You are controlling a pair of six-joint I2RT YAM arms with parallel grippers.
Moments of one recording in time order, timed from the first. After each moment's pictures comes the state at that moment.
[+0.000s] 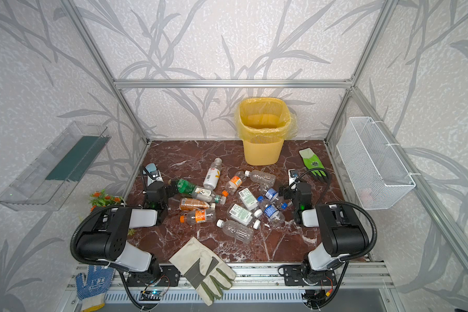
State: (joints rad) left arm -0.02 1.54 0.39 0.74 -0.40 -0.09; right arm 0.07 1.58 0.36 0.88 -0.05 -0.06
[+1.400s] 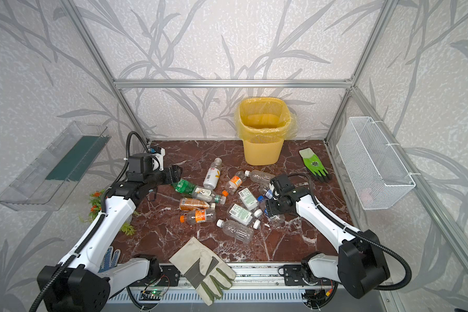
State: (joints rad) left arm -0.08 1.12 1.01 -0.53 0.13 -0.19; right arm 0.44 1.31 0.85 -0.79 -0.06 0.20
